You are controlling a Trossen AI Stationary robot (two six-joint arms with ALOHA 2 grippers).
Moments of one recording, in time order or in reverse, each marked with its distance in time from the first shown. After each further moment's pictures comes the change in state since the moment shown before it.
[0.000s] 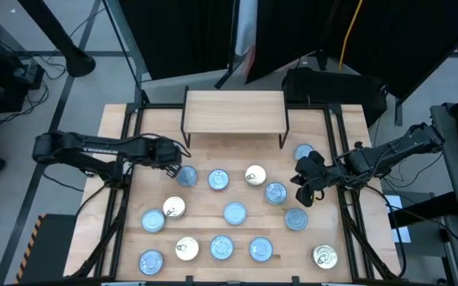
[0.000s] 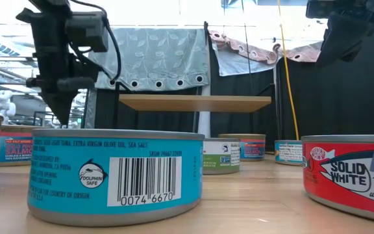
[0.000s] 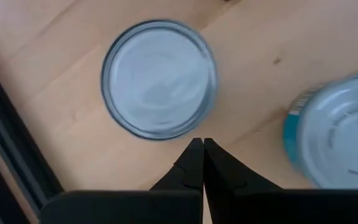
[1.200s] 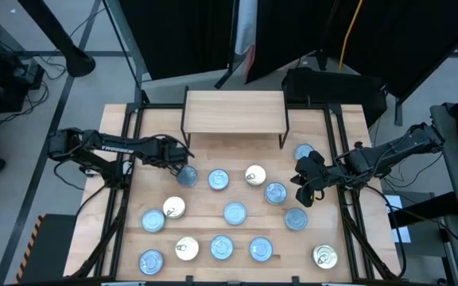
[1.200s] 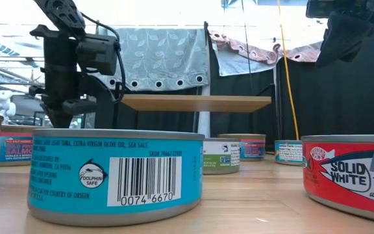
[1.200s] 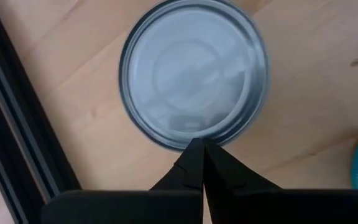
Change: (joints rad) left arm 0.029 0.179 0.000 0.028 -0.056 -0.037; right arm 0.000 0.000 0.000 0.000 0.000 -0.007
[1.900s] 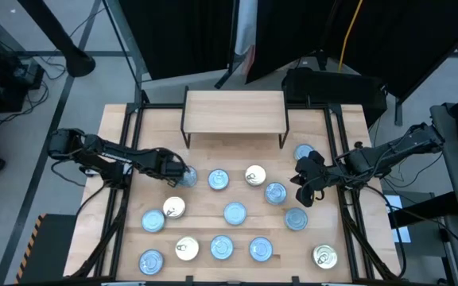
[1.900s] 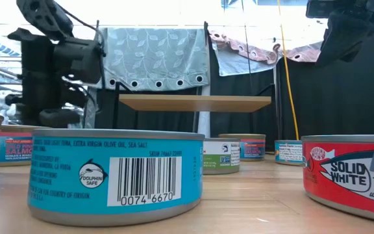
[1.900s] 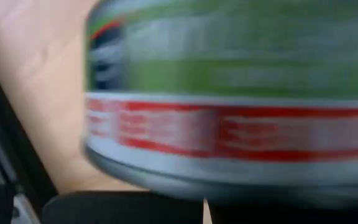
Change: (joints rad) left arm -0.156 0.003 -0.109 0.037 0.076 -0.190; right arm 0.000 0.000 0.000 0.000 0.000 0.004
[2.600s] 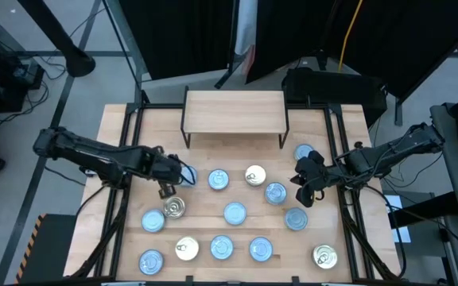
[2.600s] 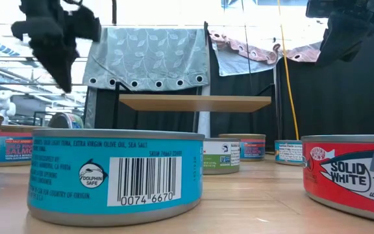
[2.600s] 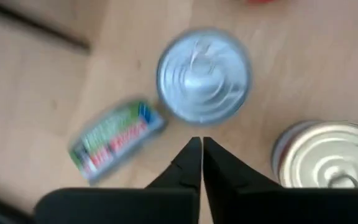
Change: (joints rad) left arm -0.168 -0.208 0.308 -0.161 0.040 0.634; right arm 0.000 0.000 0.000 0.000 0.000 -0.019
